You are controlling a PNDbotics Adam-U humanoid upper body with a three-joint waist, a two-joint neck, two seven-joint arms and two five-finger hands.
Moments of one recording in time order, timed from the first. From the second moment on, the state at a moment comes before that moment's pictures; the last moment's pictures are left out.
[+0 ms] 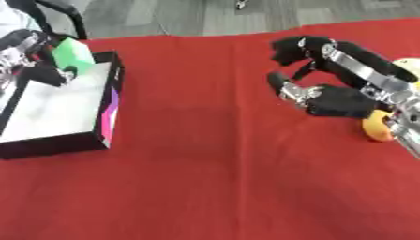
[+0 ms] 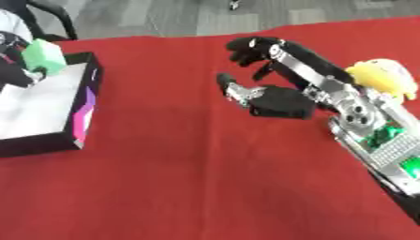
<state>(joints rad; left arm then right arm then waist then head) -0.68 0.67 -0.12 -1.30 -0.64 0.44 -0.35 -0.66 -0.65 0.51 -1.98 0.07 0.37 0.15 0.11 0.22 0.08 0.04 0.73</state>
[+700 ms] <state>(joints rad) -0.68 0.67 -0.10 -1.25 -0.69 0.42 -0.38 -0.66 -0.65 0.50 -1.98 0.06 0.37 0.15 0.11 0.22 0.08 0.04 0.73</state>
